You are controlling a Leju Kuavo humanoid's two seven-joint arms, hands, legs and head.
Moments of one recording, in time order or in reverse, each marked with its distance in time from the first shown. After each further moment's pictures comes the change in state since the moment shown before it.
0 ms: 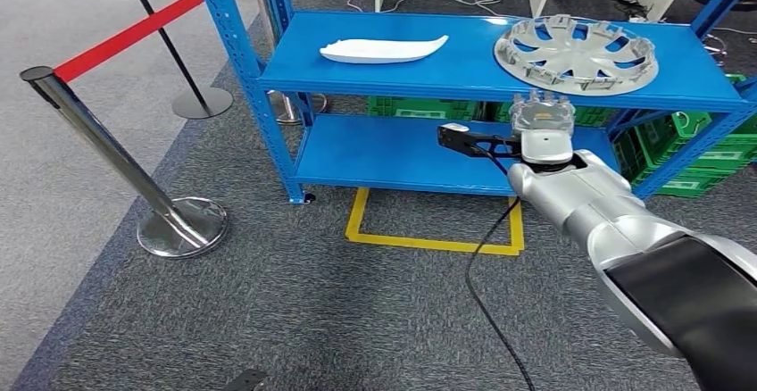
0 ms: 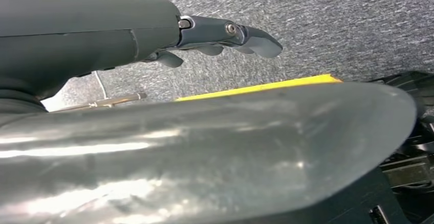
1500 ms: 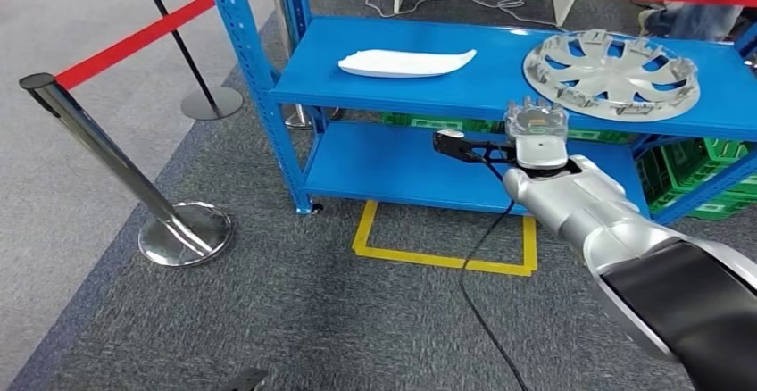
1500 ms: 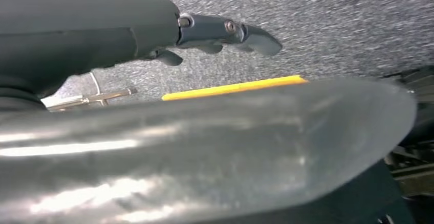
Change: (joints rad) left arm -0.009 0.000 0.000 0.000 0.001 -0.012 -0.001; right arm 0.017 -0.001 -0.007 -0.004 0.001 0.011 -0.002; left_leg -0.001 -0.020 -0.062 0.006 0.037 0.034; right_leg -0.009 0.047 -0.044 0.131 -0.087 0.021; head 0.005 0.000
